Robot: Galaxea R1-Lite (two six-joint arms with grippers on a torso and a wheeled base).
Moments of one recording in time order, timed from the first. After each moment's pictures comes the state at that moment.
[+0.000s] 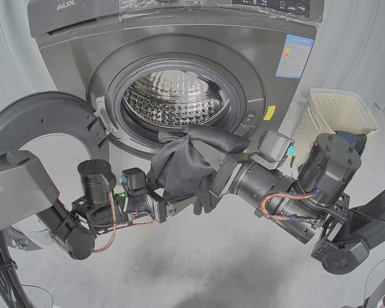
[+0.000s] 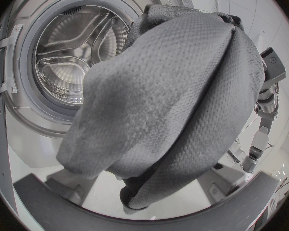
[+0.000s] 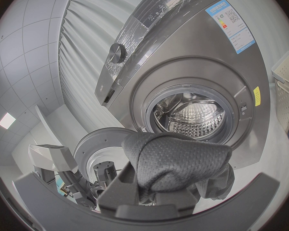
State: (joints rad) left arm -0.46 2.04 -0.64 -1.26 -0.45 -0.11; right arm 0.88 1.83 -0.77 -1.26 -0.12 0.40
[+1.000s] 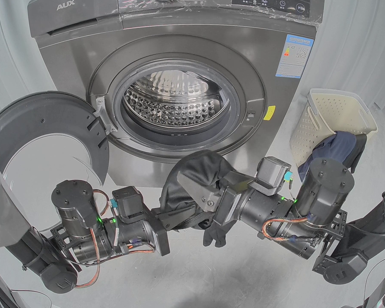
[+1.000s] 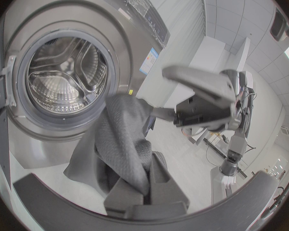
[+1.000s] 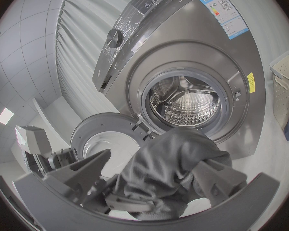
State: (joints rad) left arm -0.64 1.84 -0.38 -1.40 -0.36 -0.14; right arm 0.89 1.84 -0.66 -1.27 -0.11 0.39
